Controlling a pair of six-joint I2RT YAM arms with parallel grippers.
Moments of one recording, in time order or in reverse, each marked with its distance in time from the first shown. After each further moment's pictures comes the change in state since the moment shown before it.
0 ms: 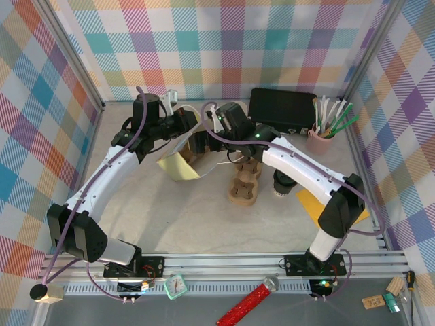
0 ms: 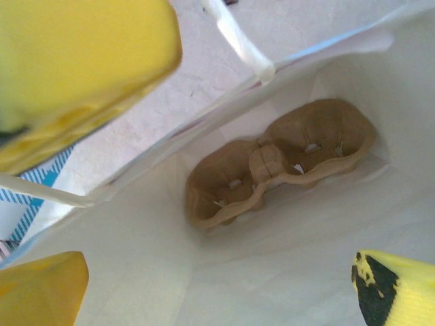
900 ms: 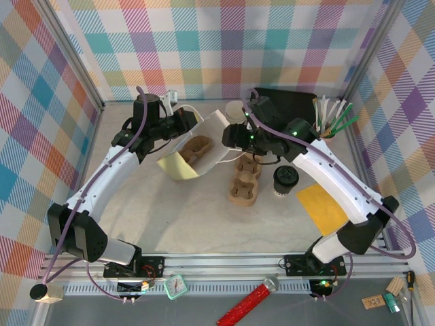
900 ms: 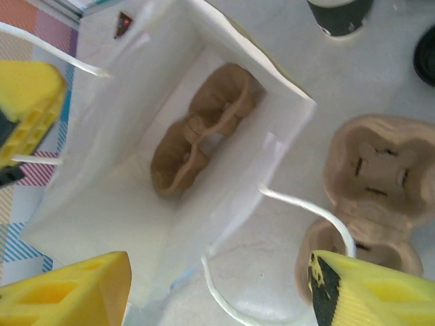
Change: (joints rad) left arm 0.000 0.003 -0.003 0.001 -0.011 0.000; right arm -0.046 -0.191 0.082 -0.435 0.136 0.342
